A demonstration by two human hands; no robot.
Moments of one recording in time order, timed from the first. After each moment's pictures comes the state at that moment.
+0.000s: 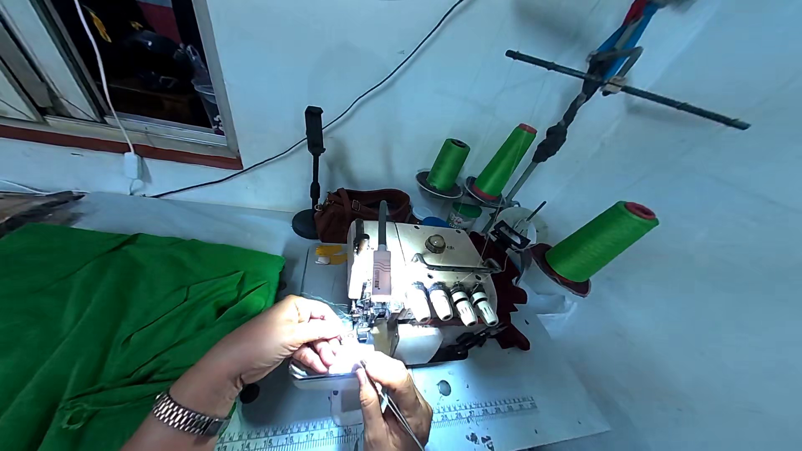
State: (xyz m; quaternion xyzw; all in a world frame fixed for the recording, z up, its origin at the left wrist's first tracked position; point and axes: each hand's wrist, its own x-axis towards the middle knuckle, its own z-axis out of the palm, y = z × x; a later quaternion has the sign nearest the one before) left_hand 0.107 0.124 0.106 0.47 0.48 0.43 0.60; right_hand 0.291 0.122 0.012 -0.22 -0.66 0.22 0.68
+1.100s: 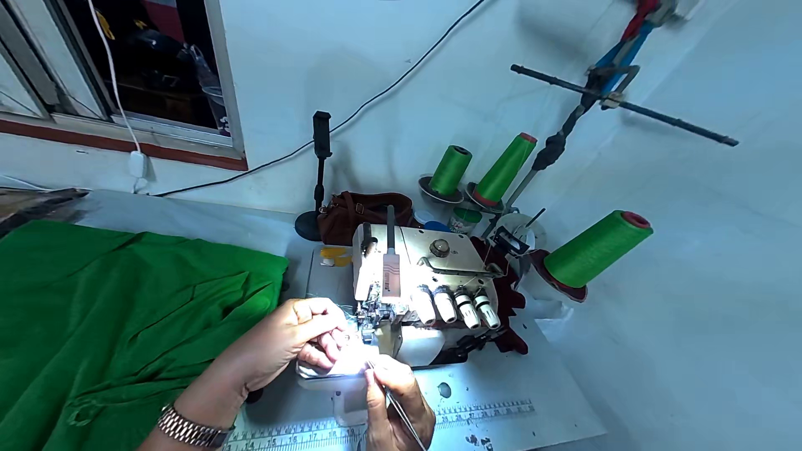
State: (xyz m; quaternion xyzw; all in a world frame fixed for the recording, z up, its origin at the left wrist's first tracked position) left_hand 0.110 0.118 0.098 0.44 0.46 0.50 0.58; right_hand 0.288 0.121 0.006 -0.21 -0.65 0.21 0.70
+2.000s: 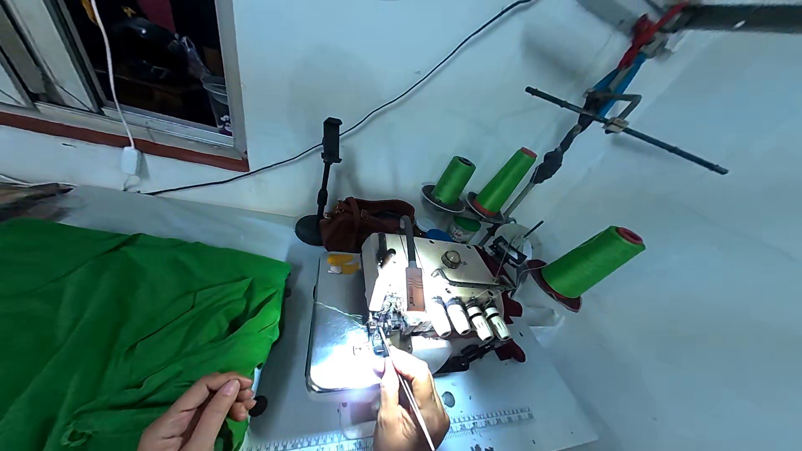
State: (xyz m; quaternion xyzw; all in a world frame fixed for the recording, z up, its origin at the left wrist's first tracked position) left_hand 0.086 0.031 0.006 0.41 0.52 0.71 0.23; right_hand 0.271 0.125 0.030 -0.37 -0.65 0.06 0.67
